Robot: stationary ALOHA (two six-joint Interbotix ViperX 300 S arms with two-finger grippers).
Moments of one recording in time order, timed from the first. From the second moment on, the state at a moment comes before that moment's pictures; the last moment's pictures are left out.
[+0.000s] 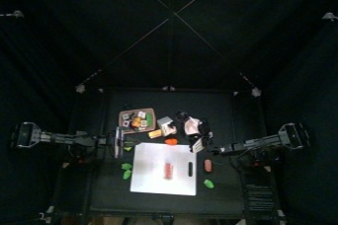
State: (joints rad) left arm 0.10 -0.59 1.28 0.01 -0.76 0.11; right arm 0.10 -0.35 0.83 -1.28 0.60 2.12
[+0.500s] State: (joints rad) left arm 0.31 -0.63 1.15 -0.05 -0.45 0.11; right arm 0.07 -0.28 0.79 -1.29 0.59 2.12
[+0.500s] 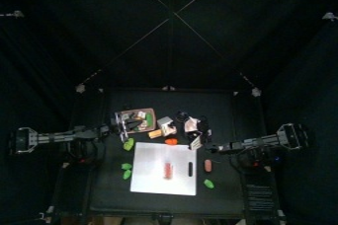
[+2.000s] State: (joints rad) left arm 0.25 0.02 0.83 0.01 -0.03 0.11; right arm 0.05 -0.18 0.82 -1.26 0.60 2.12
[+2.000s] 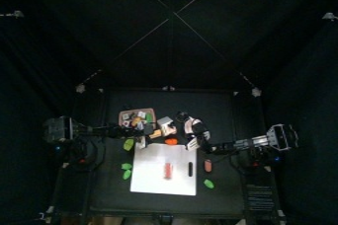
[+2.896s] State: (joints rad) left arm 0.28 0.10 0.81 0.00 -0.02 0.11; right arm 0.05 -0.18 0.82 -1.26 0.60 2.12
